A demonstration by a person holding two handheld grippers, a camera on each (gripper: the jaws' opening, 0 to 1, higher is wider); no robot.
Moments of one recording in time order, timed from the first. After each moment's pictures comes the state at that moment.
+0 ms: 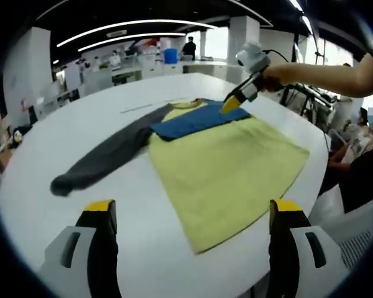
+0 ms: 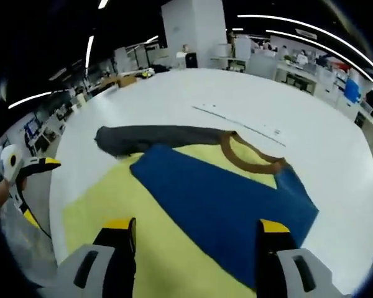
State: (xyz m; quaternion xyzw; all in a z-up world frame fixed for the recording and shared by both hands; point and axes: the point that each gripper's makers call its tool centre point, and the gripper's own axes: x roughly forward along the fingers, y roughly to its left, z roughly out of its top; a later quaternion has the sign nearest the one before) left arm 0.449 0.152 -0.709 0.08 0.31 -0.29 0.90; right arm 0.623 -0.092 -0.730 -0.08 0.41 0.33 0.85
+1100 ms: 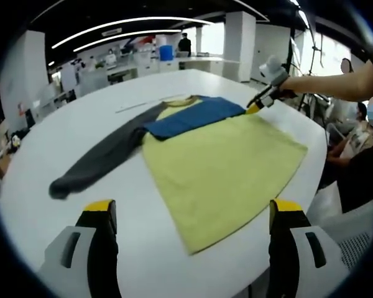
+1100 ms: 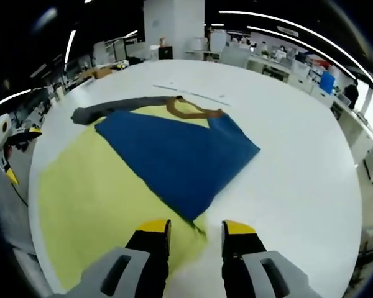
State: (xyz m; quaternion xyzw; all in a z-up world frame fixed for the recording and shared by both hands) left arm 0.445 0.142 -0.709 0.10 0.32 -0.30 0.89; right arm 0.595 -0.200 -0.765 -0.11 0.42 0.26 0.86
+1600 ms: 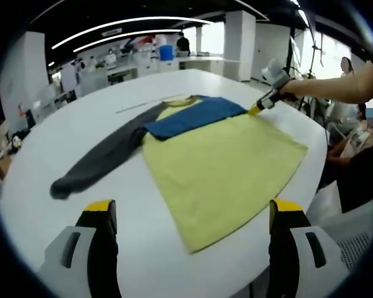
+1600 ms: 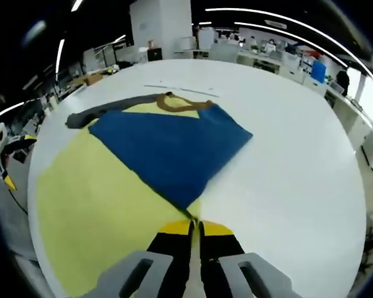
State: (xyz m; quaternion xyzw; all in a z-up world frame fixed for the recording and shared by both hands) left arm 0.443 0.144 -0.708 0.10 0.32 -0.29 0.89; right arm 0.592 -0.206 -0.775 -0.09 0.43 0.24 0.87
